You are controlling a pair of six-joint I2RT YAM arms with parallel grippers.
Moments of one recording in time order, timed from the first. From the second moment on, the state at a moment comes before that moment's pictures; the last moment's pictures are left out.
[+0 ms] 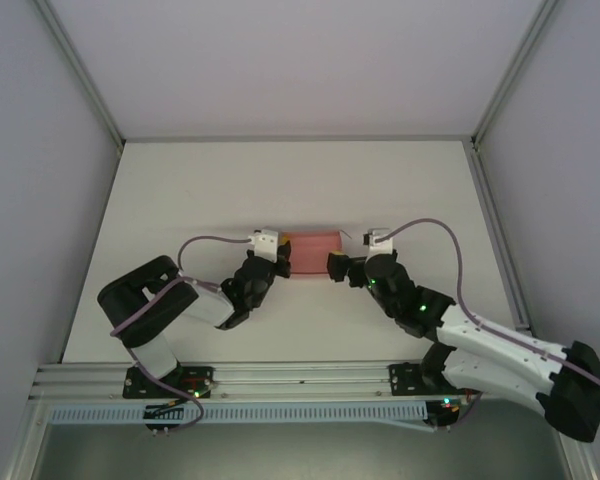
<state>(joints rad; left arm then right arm) -0.94 1.70 0.46 1.06 -0.52 -0.25 0.89 0.84 0.51 -0.09 0.42 0.54</state>
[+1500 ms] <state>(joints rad) -0.75 1.39 0.85 -0.04 -0.08 -0.47 0.57 1.50 0.73 -0.14 -0.04 0.70</state>
